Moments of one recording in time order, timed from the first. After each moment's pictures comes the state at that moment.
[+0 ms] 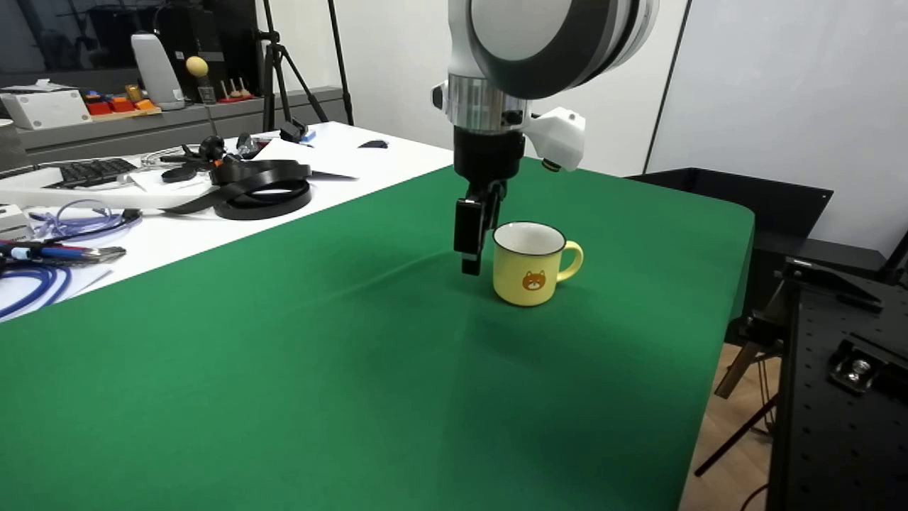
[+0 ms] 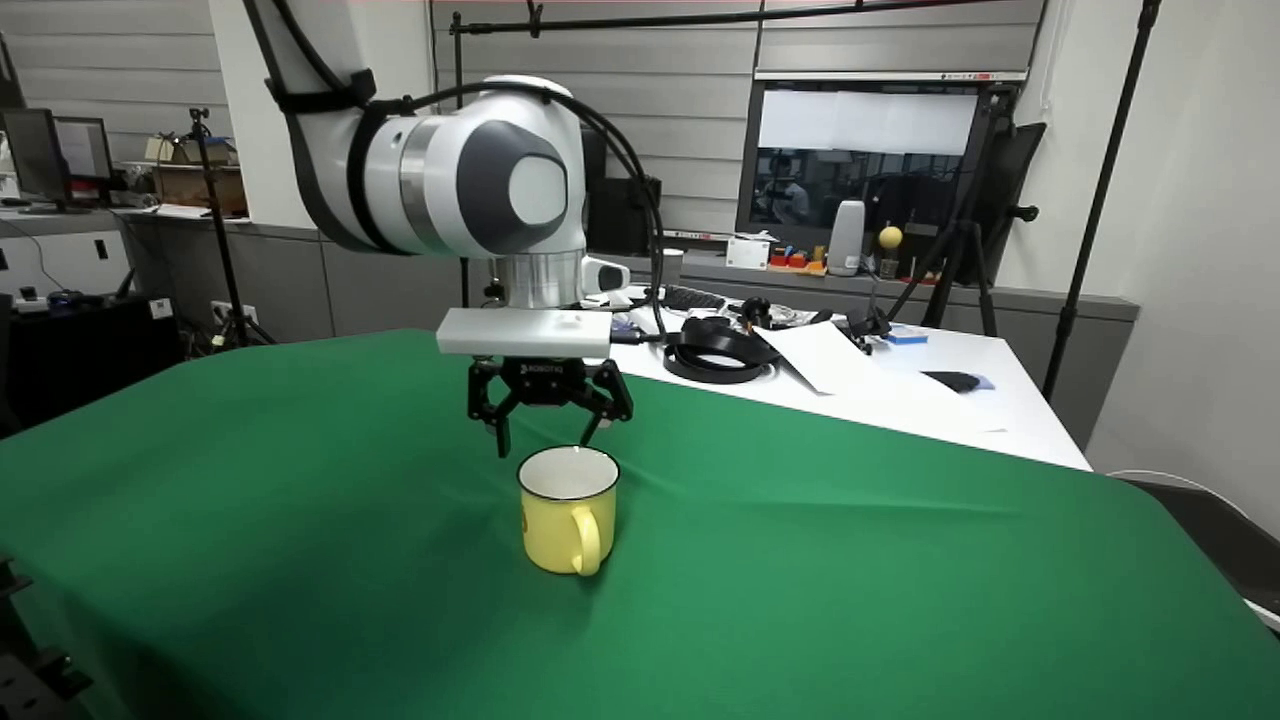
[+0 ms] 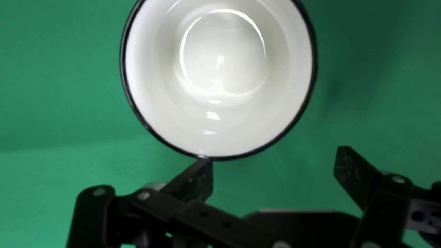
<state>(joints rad) -0.08 0.38 0.03 -2.40 -0.12 2.83 -0.33</state>
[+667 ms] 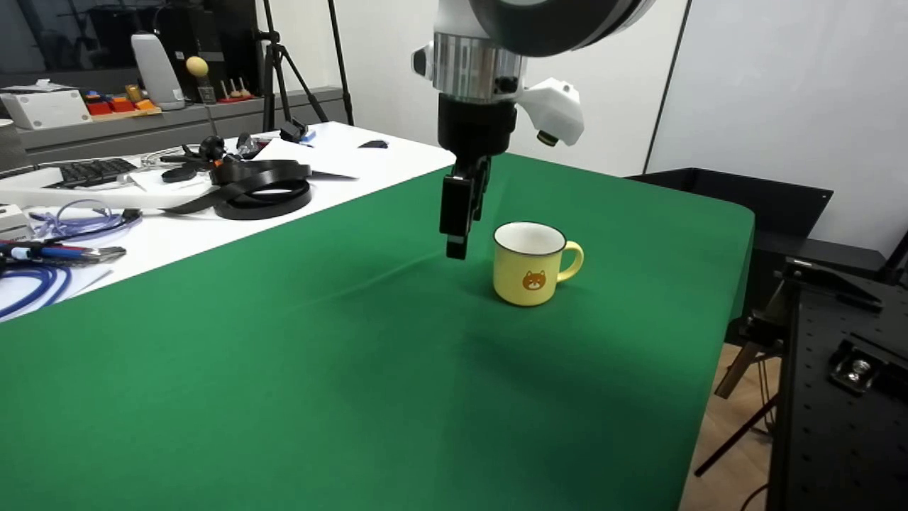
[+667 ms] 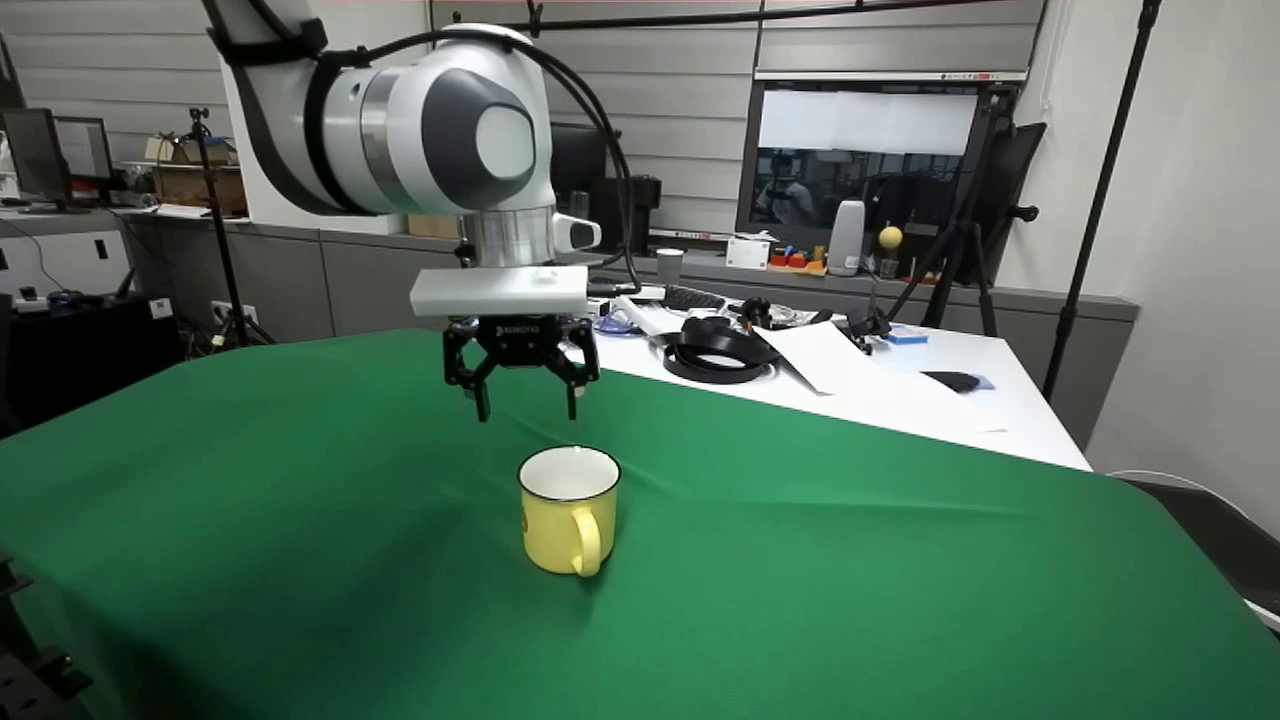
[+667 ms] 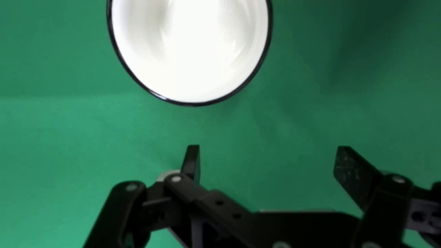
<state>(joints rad) -0.05 0.27 0.05 -2.45 -0.14 2.83 -0.33</state>
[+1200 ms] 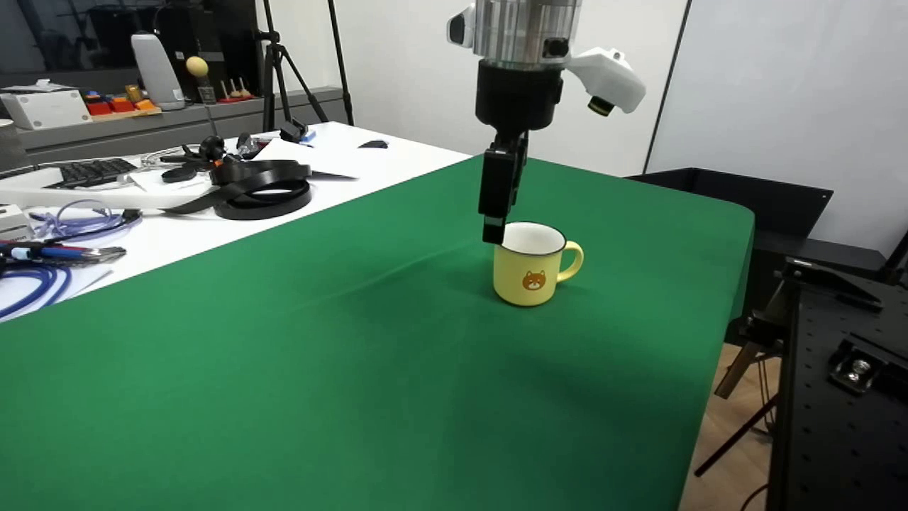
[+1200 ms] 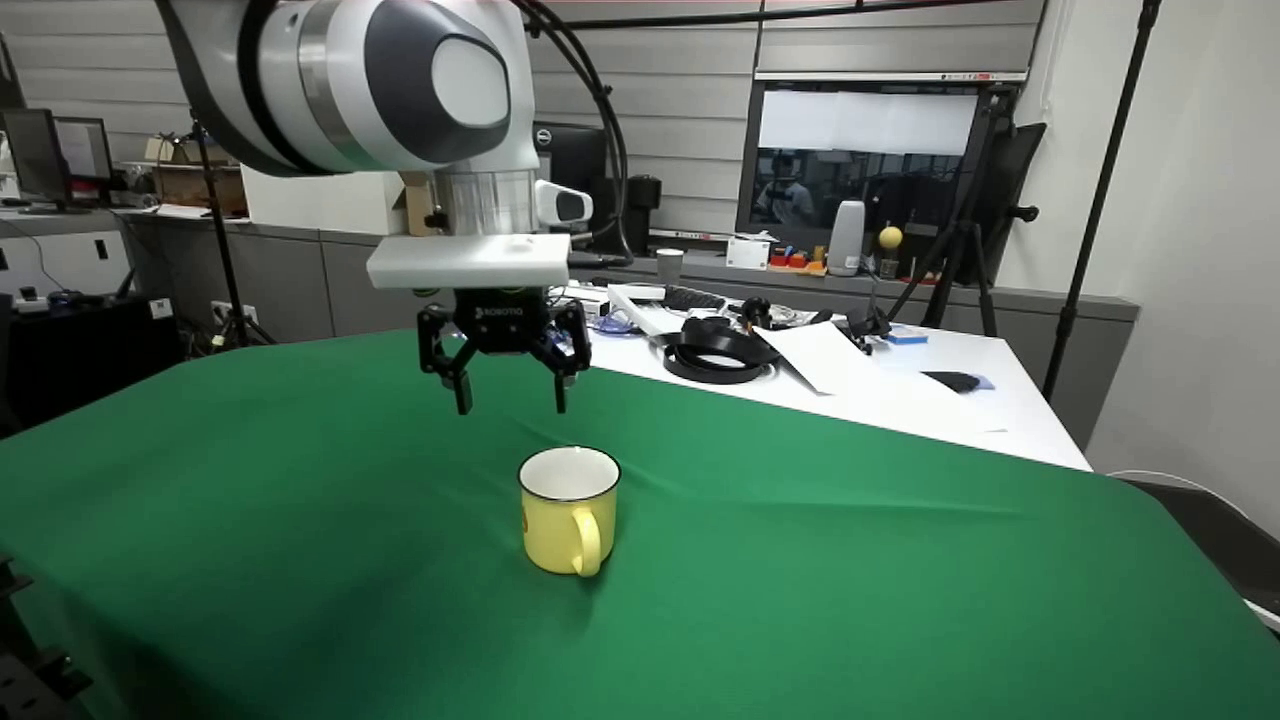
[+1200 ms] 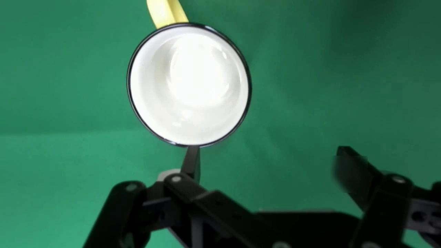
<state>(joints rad) -0.05 0.12 0.03 -2.58 -0.12 2.80 -0.33</state>
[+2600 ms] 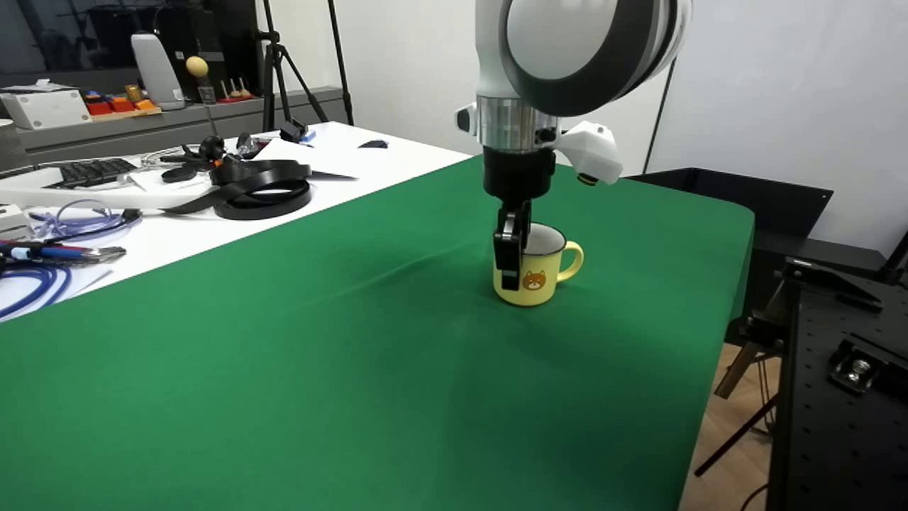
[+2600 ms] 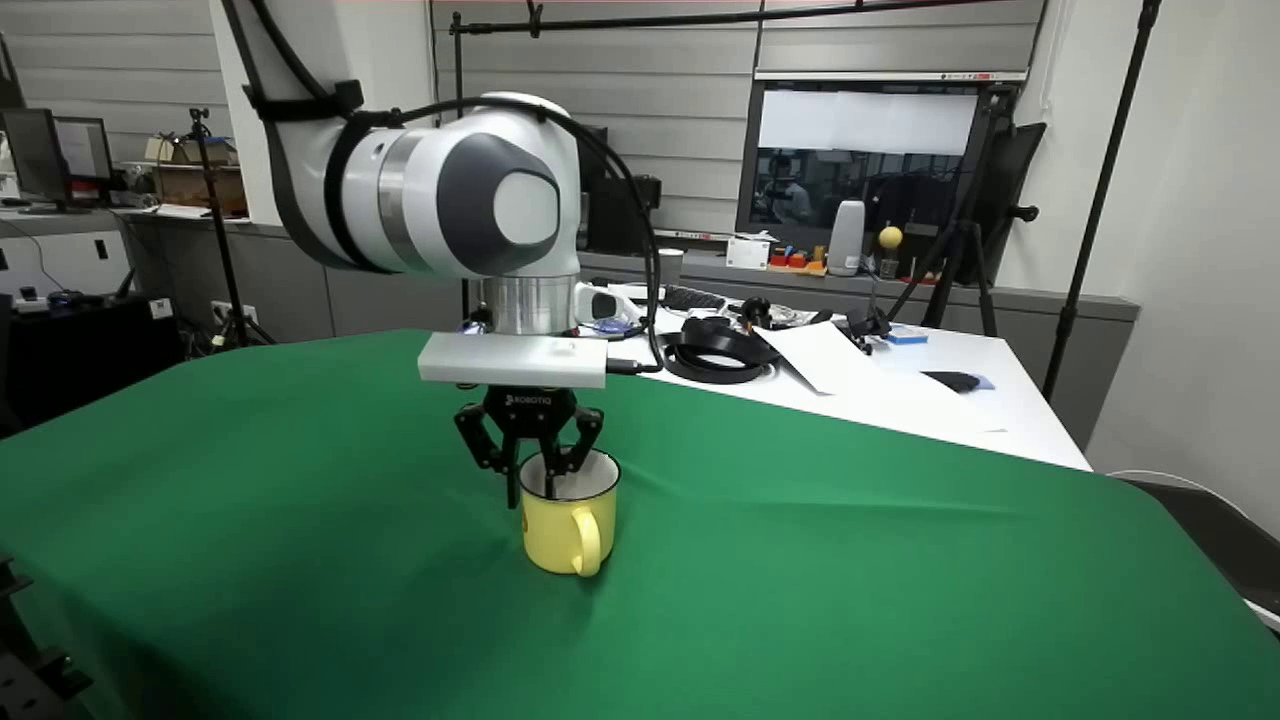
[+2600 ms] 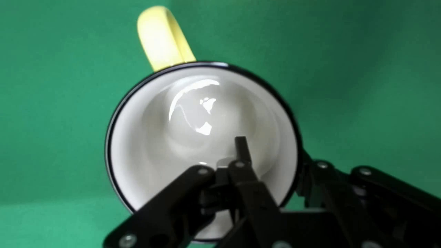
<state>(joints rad) -0.09 0.36 0.02 -2.47 -0.12 2.82 -0.38</state>
